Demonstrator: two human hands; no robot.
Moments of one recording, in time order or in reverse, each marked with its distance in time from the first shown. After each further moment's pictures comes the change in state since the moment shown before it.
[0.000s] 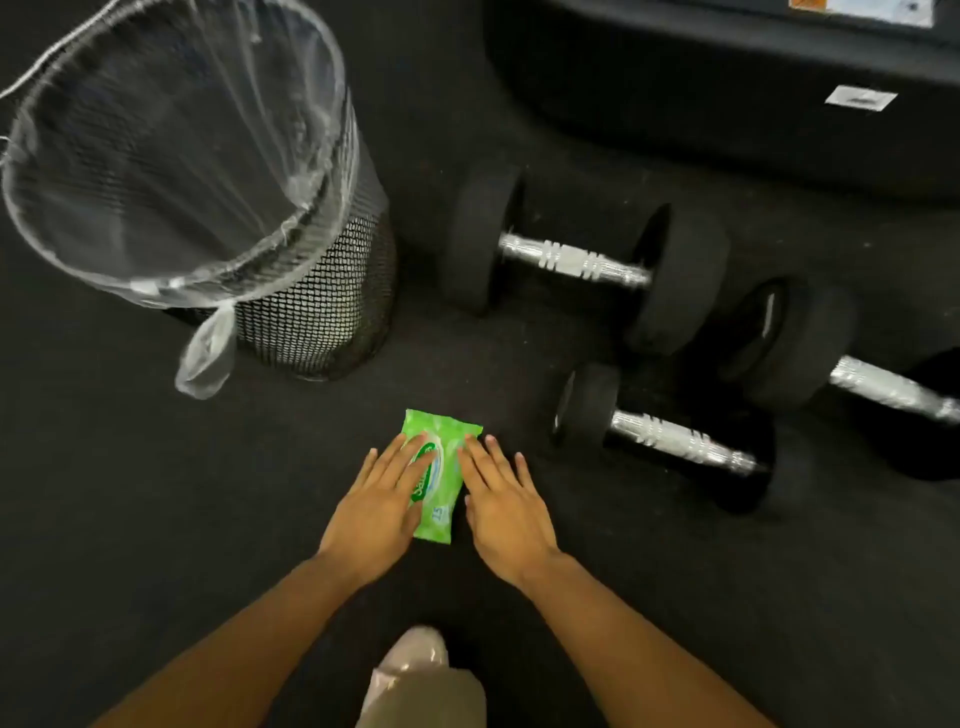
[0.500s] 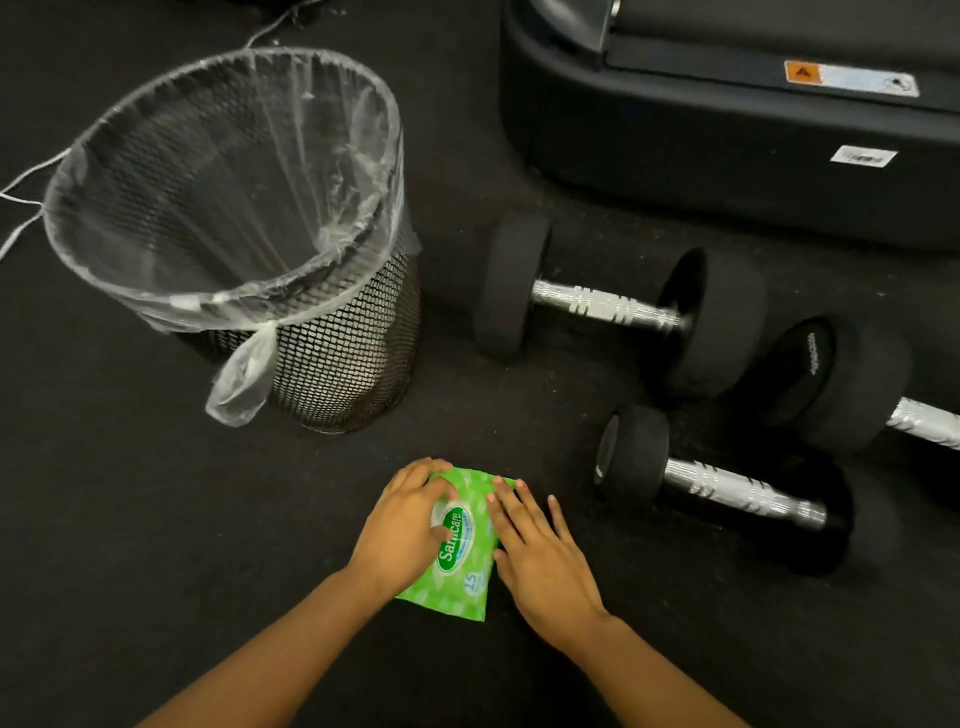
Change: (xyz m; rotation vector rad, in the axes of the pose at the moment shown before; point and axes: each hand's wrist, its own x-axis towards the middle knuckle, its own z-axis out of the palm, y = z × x) left_hand 0.052 -0.030 0.010 -0.232 0.186 -0.016; right_hand 0.027 0.017 0.037 -0.264 0.168 0.032
